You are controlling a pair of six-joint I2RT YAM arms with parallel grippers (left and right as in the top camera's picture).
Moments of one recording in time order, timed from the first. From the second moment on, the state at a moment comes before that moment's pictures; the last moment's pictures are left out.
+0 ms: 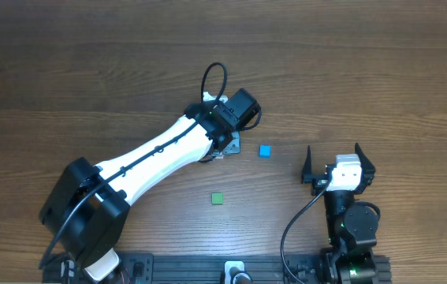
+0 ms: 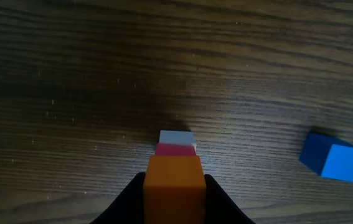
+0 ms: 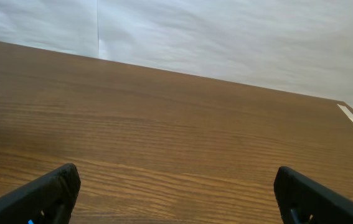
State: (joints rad) left arm -0.78 1.83 1.33 -0.87 -0.17 -0.83; right arm 0.10 0.04 0.01 -0.06 0.11 -0.16
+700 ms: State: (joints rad) left arm -0.78 1.83 1.33 -0.87 -0.15 -0.83; right arm 0.10 0.04 0.01 -0.06 0.11 -0.16
